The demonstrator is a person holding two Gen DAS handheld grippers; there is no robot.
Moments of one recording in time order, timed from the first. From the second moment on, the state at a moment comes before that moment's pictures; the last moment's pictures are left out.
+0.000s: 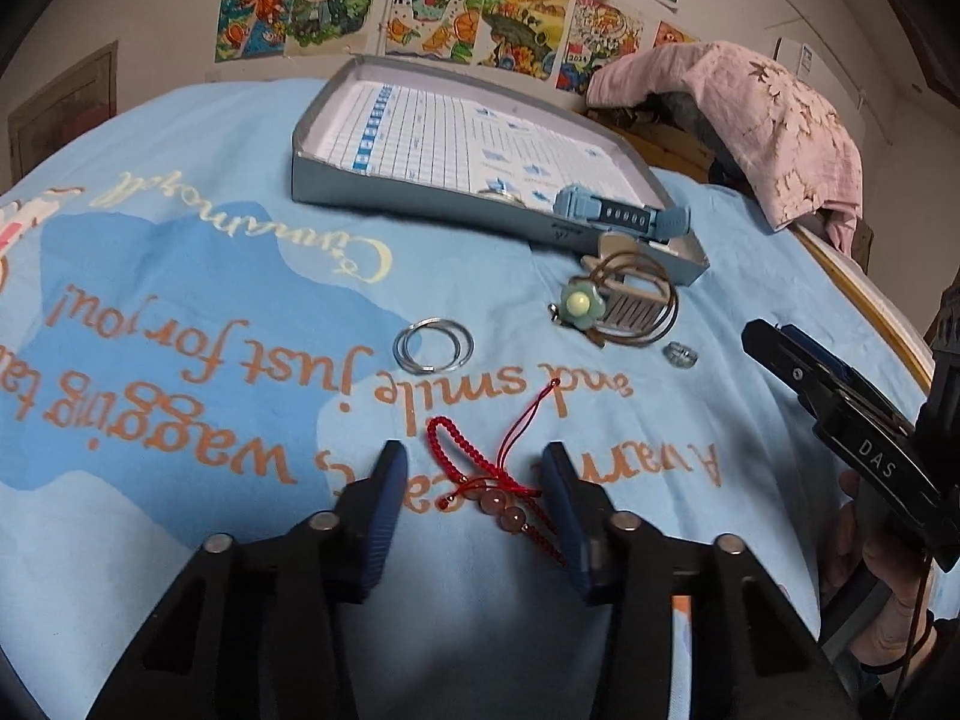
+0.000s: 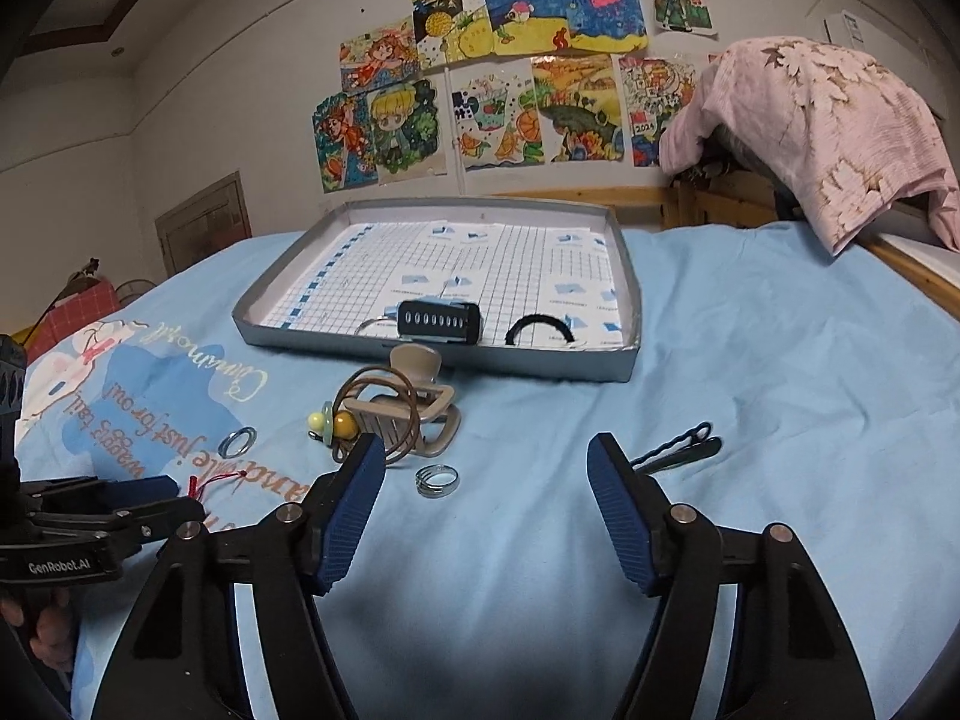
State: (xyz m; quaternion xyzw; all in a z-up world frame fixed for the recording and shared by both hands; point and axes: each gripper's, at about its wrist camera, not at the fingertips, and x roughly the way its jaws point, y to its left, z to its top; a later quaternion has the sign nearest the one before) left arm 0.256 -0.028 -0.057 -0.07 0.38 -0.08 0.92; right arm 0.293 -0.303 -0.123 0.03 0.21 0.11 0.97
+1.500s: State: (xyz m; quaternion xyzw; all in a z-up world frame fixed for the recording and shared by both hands) left arm 0.362 -0.027 0.009 -0.13 0.29 -0.13 0.94; right arm 0.376 -0.304 -0.077 0.04 0.20 0.15 0.97
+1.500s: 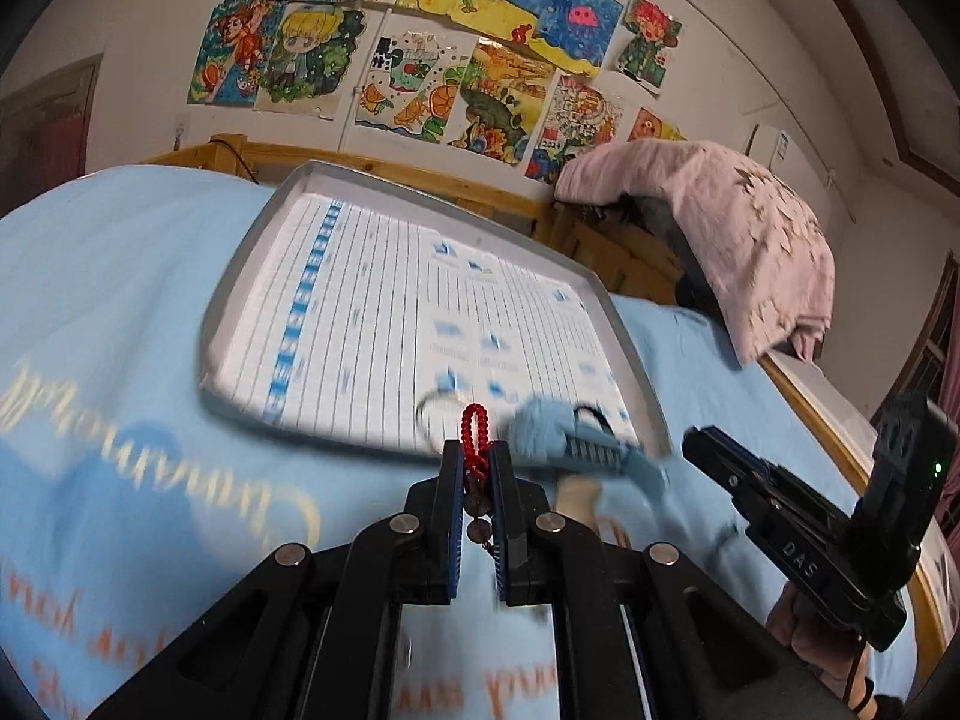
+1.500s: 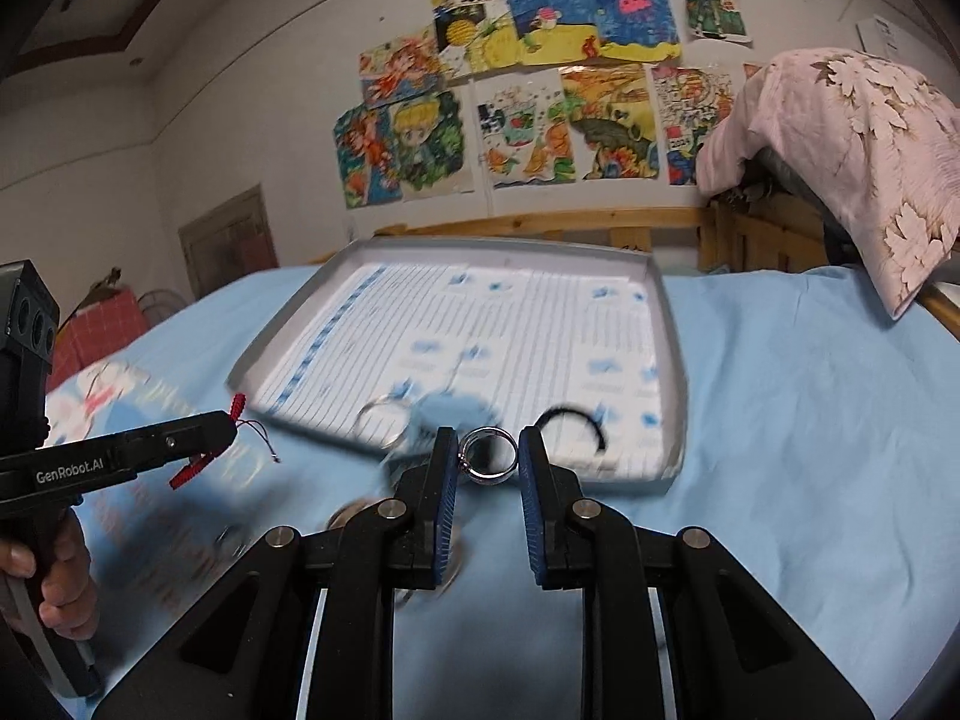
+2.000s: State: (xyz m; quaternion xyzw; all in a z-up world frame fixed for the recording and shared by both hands) left arm 0.445 -0.046 -0.026 -0.12 0.35 -0.11 0.92; right arm 0.463 -0.302 -0.110 0.04 0.29 0.13 0.95
